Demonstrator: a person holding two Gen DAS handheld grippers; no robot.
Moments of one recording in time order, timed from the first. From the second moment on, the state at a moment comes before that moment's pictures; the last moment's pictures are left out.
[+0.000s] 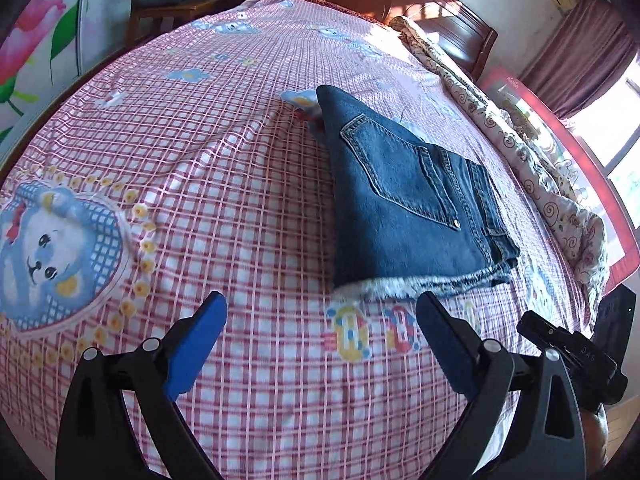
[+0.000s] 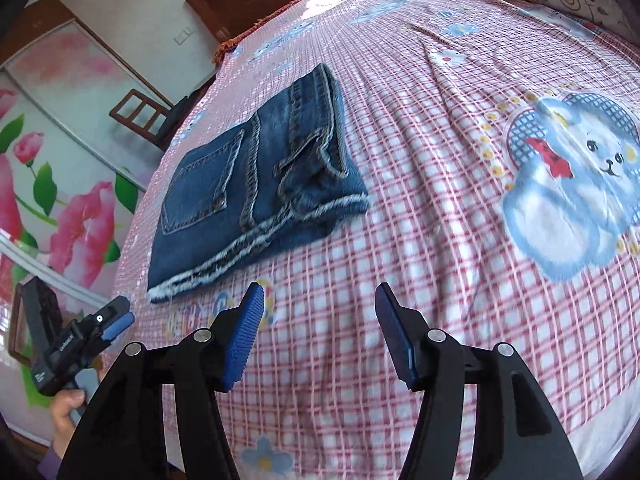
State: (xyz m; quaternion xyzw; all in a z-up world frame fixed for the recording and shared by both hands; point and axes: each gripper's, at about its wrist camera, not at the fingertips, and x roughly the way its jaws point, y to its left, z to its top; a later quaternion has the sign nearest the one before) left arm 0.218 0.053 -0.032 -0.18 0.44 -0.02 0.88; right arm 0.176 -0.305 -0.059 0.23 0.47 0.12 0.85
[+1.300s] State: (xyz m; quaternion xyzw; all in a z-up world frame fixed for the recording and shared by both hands) left arm 0.090 -0.032 0.053 0.03 0.19 -0.03 0.98; right arm 0.061 -0.225 0.012 0.08 0.32 0.09 0.94
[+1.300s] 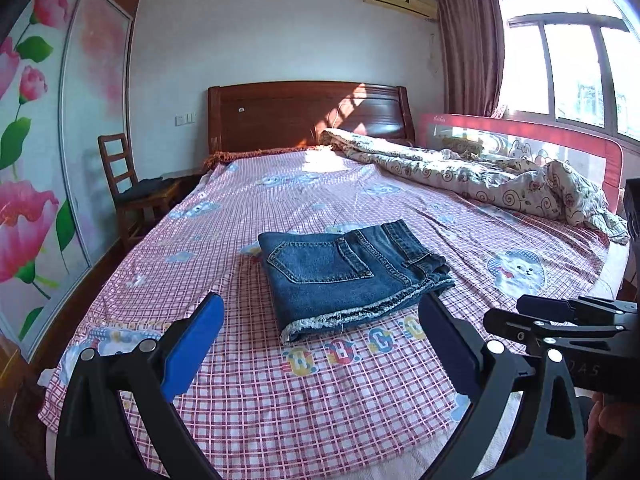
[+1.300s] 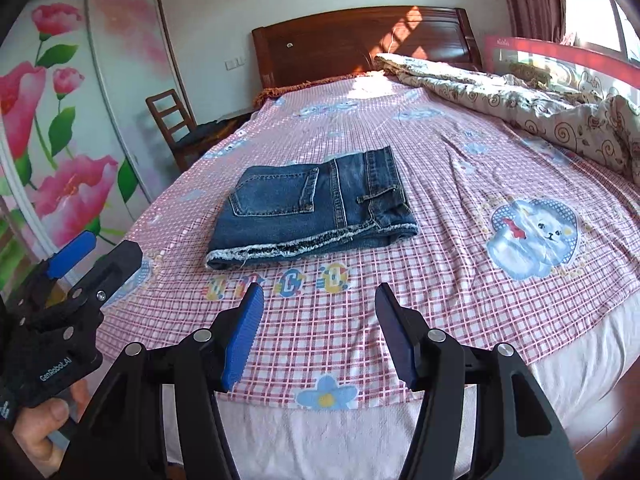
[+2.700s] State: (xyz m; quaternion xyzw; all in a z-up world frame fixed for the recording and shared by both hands) left arm 0.082 -0.019 0.033 0.01 0.11 -0.06 0.99; right arm 0.036 -0.227 0.019 0.04 0.19 0.08 0.98
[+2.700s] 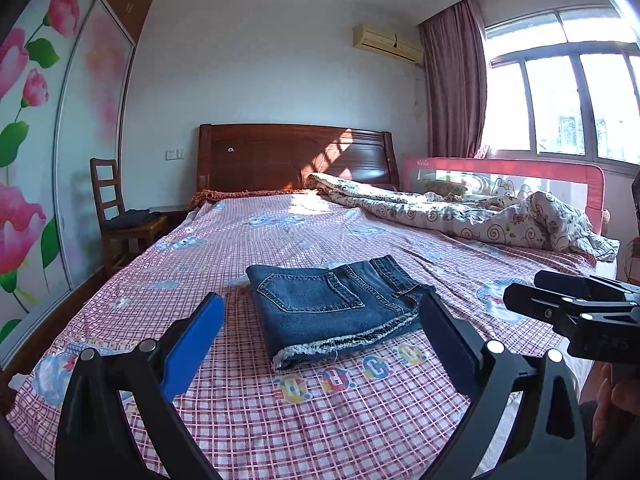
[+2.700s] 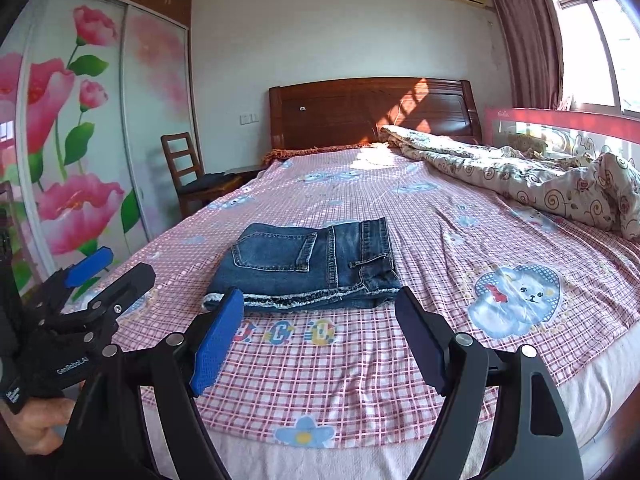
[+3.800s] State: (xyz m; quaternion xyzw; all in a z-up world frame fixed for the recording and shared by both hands) left arm 0.083 -0.022 0.031 0.01 0.12 -0.06 0.99; right arm 0.036 -0.223 0.014 0.05 0.21 0.09 0.97
